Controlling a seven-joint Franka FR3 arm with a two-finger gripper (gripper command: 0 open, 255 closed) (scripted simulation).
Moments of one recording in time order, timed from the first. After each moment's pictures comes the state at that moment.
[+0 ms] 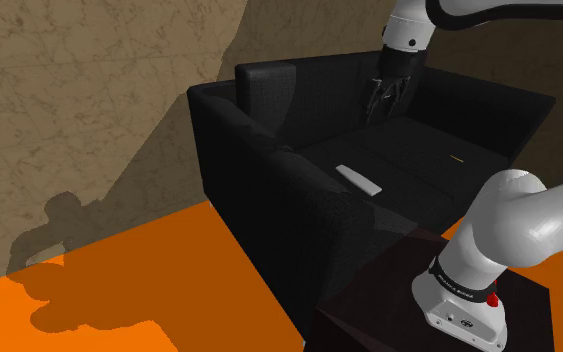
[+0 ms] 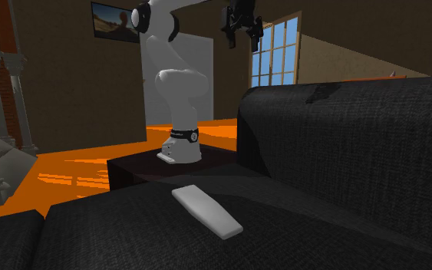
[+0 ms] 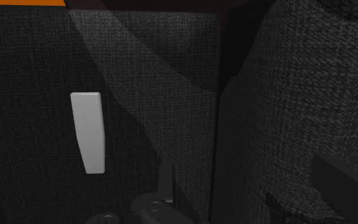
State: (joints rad) arm -0.01 -0.81 -0.07 -2.42 -0.04 1.69 0.16
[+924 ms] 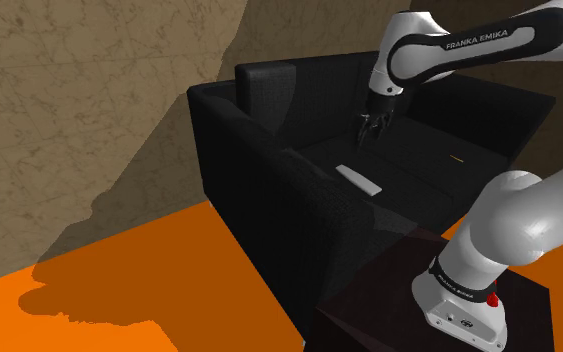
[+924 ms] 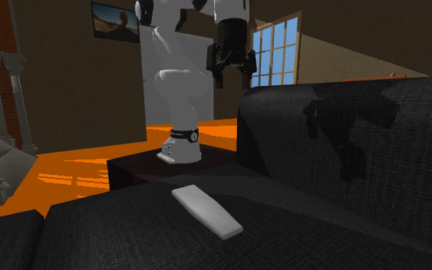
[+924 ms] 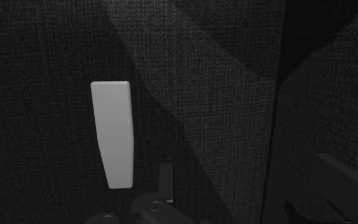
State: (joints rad) arm -0.08 -0.61 -0.25 -2.57 -0.15 2.03 0.01
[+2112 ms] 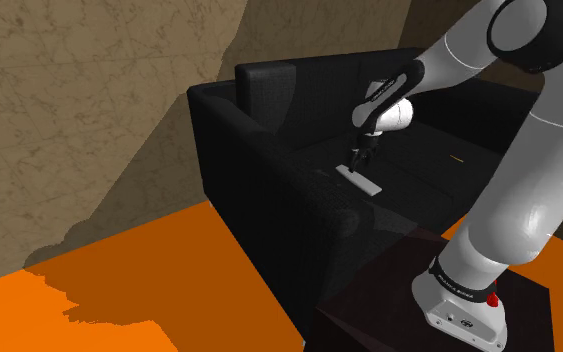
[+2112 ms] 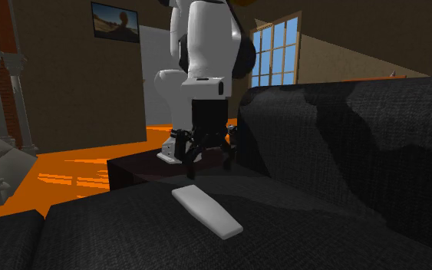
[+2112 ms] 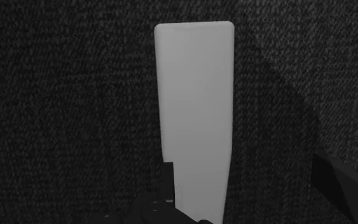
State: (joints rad) arm -0.11 0.07 -0.49 -2.47 0.04 2.54 -0.36
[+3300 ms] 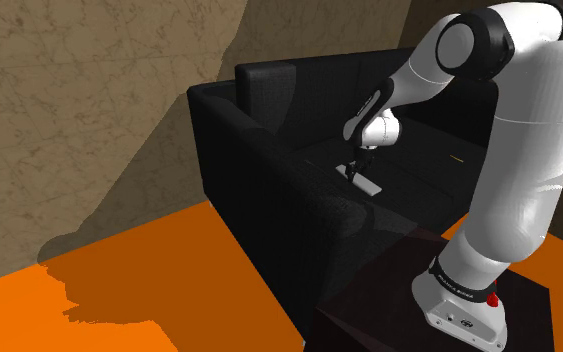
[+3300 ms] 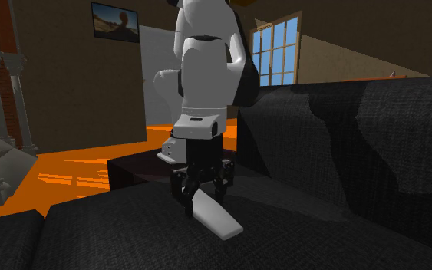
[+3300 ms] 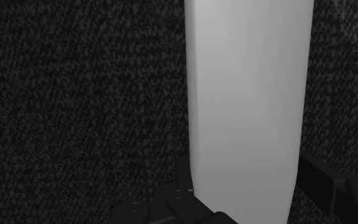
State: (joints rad) arm -0.18 0.30 -0.42 -2.40 0.24 2.67 -0.52
